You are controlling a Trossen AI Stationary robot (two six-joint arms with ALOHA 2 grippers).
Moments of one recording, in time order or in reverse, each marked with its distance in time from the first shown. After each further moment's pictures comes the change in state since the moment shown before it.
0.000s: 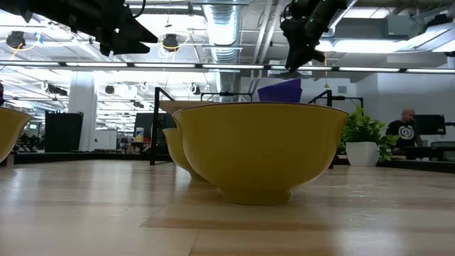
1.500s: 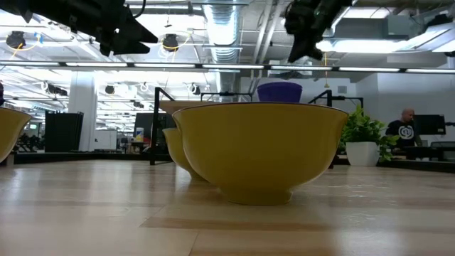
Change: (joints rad) left arm -0.001 0.001 0.000 0.000 0.000 0.000; right arm 0.021 -0.049 -0.020 -0.051 -0.166 -0.142
